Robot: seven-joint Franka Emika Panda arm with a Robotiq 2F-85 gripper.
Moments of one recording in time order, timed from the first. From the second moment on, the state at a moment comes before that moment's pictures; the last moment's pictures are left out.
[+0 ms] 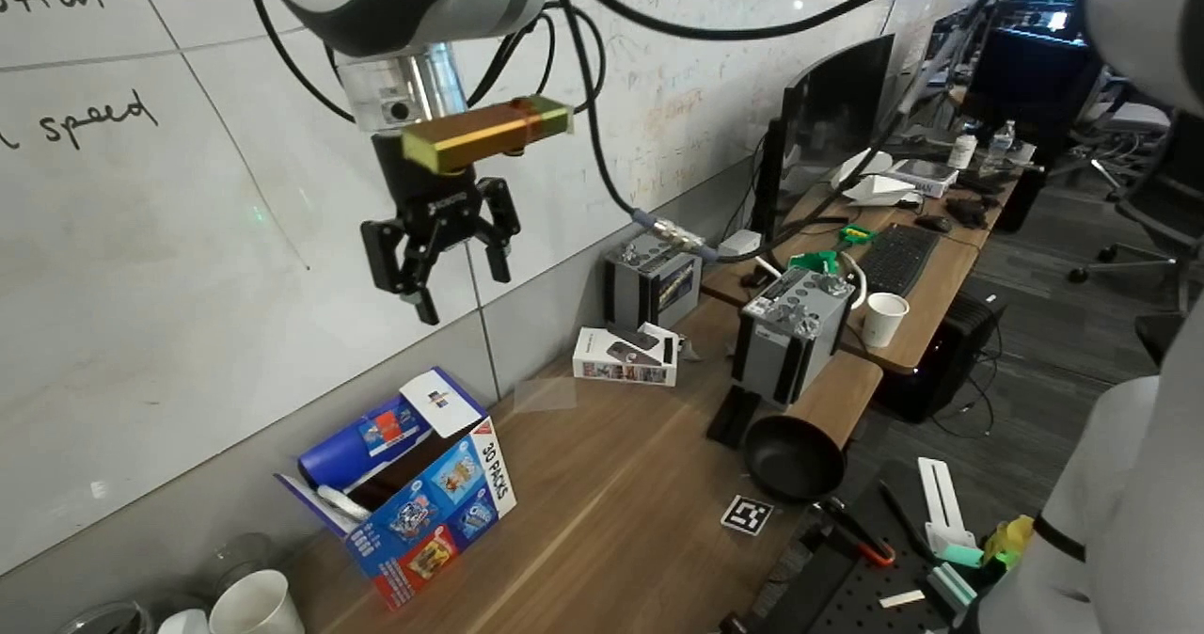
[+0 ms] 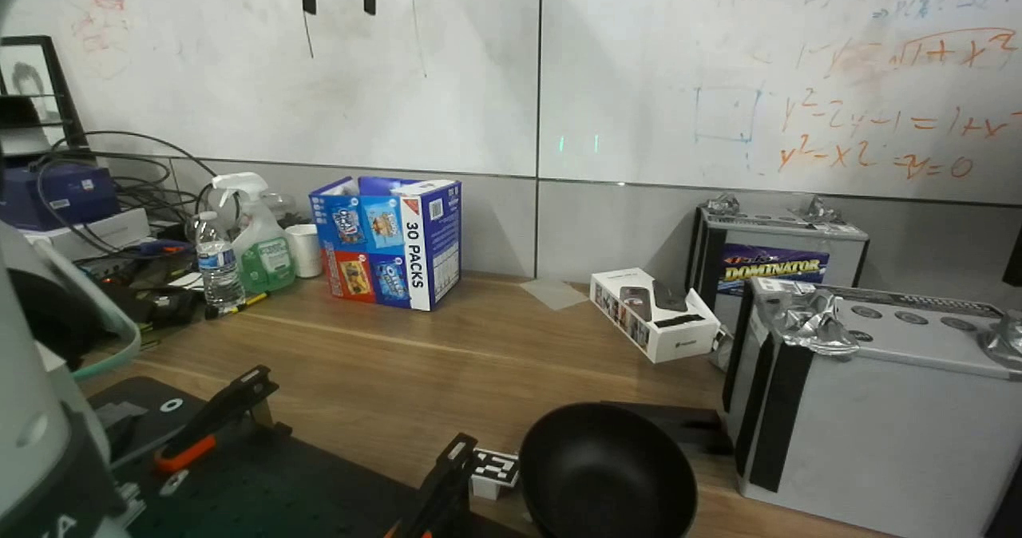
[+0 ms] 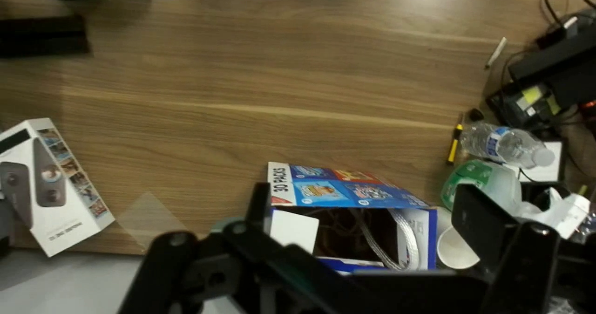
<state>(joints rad) 0.26 0.10 0.18 -1.64 0.03 1.61 0.17</state>
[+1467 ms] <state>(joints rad) 0.18 -0.78 0.08 -2.65 -0.01 1.96 0.06</state>
